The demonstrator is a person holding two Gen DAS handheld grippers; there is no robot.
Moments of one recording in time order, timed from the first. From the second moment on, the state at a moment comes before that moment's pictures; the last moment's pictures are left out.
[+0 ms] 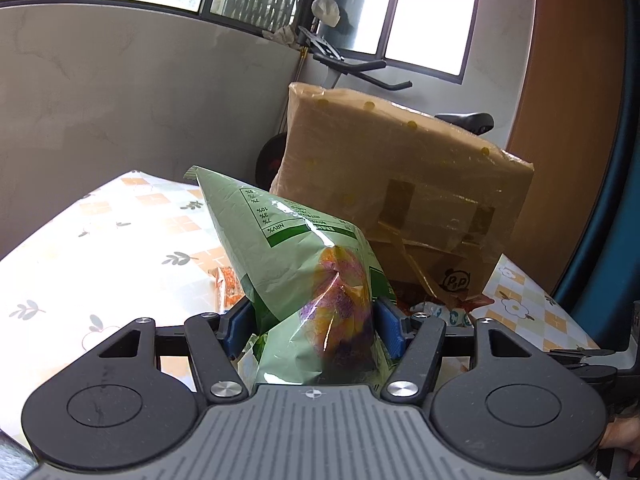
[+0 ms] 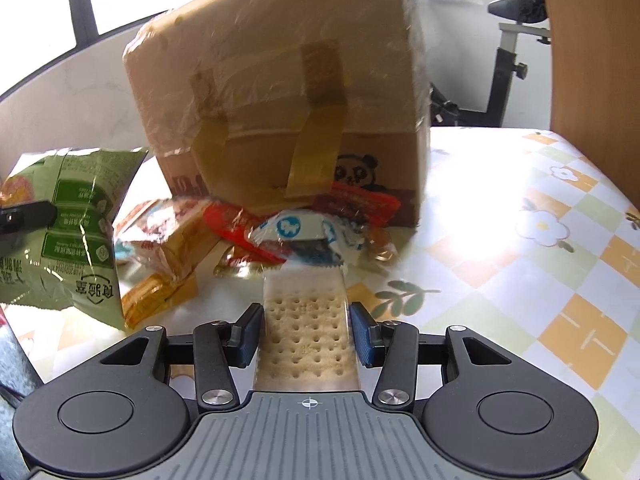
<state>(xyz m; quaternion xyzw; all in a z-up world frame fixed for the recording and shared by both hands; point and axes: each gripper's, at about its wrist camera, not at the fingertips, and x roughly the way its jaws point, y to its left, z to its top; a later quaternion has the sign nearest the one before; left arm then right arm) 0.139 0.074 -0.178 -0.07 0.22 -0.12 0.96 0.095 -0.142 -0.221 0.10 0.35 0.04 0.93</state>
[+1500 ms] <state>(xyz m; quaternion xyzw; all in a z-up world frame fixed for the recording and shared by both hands) 0.266 0.022 -0.024 0.01 0.10 -0.17 0.98 0.251 -0.203 -0.019 0.08 0.18 0.04 0.98</state>
